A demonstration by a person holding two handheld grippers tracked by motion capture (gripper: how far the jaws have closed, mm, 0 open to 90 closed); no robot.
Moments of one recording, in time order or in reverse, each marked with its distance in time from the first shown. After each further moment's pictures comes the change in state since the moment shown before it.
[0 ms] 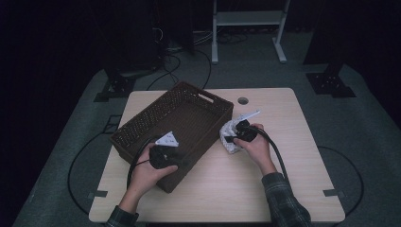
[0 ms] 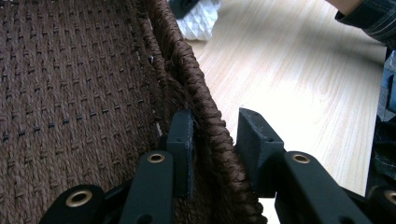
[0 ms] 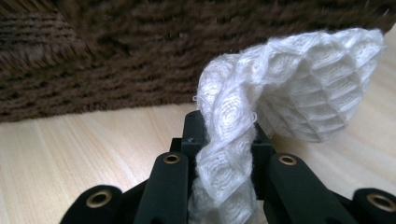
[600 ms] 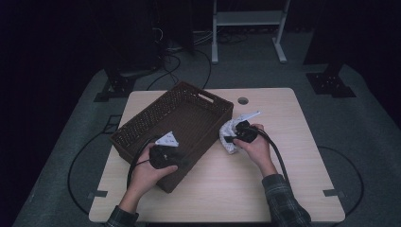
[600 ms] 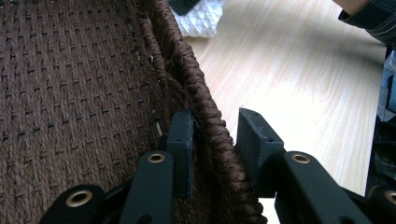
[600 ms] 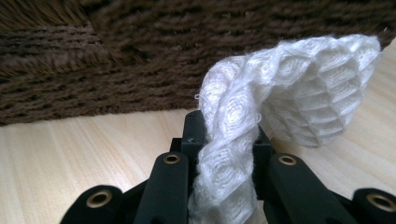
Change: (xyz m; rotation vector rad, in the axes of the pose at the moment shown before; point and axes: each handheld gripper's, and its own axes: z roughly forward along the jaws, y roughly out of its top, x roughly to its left) left arm 0.000 0.000 0.000 -0.001 0.000 -0.001; right arm 0.008 0.002 -0.008 -0.030 -0.002 -0.026
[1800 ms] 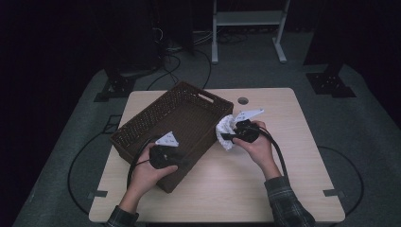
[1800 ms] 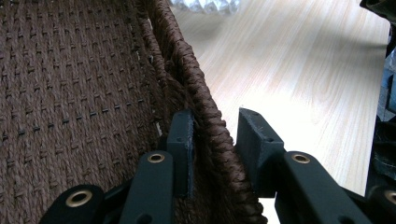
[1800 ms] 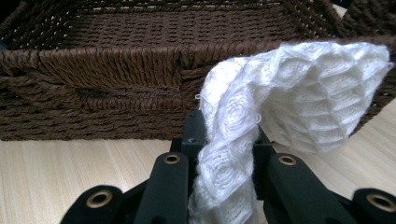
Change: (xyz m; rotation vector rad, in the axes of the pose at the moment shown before) left arm 0.000 0.000 0.000 0.002 0.000 -0.001; right arm 0.029 0.019 -0.035 -0.098 0.032 -0.087
